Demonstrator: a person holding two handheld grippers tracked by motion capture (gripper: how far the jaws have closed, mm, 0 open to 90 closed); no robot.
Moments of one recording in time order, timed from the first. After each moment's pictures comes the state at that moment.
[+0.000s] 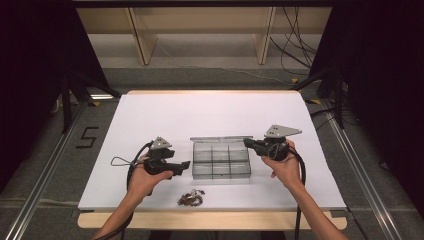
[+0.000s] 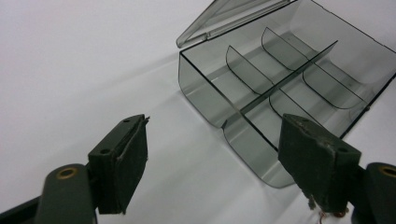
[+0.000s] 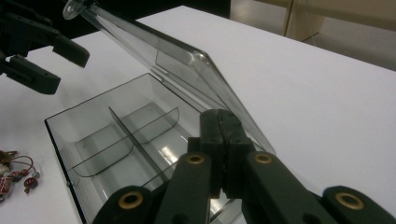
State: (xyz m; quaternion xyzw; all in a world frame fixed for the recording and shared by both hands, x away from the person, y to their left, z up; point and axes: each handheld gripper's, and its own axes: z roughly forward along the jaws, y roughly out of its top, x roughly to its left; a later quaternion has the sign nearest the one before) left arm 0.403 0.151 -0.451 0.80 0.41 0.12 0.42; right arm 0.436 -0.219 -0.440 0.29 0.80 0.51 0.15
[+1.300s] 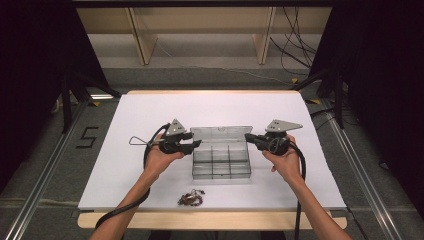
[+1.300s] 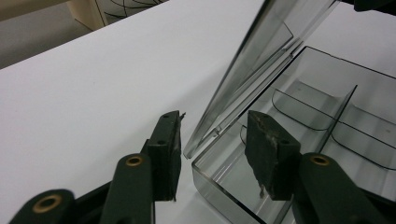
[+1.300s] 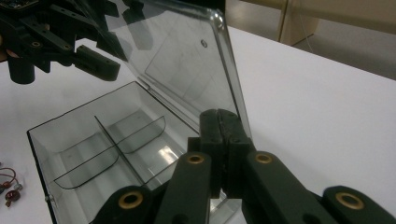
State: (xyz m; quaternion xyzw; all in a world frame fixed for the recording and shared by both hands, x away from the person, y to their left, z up) left arm 0.458 0.122 -0.451 0.81 0.32 0.18 0.46; right arm 0.450 -0.222 -0.437 0.31 0.79 0.51 0.15
